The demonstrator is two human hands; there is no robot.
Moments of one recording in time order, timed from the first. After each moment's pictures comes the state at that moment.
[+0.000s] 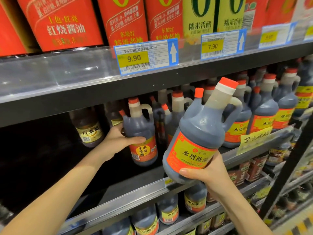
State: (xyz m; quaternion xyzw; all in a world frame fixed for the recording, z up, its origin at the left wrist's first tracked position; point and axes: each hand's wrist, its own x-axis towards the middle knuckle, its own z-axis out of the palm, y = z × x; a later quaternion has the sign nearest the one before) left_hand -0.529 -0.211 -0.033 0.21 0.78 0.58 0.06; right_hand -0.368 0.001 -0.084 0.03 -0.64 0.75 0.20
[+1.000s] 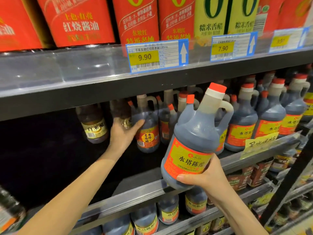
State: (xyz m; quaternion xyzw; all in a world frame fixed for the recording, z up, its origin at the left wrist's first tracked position) left_hand -0.531 -0.194 -0.041 0.13 0.75 0.63 -0.15; right_hand -0.370 -0.005 -0.088 0.02 -0.67 0.72 0.15
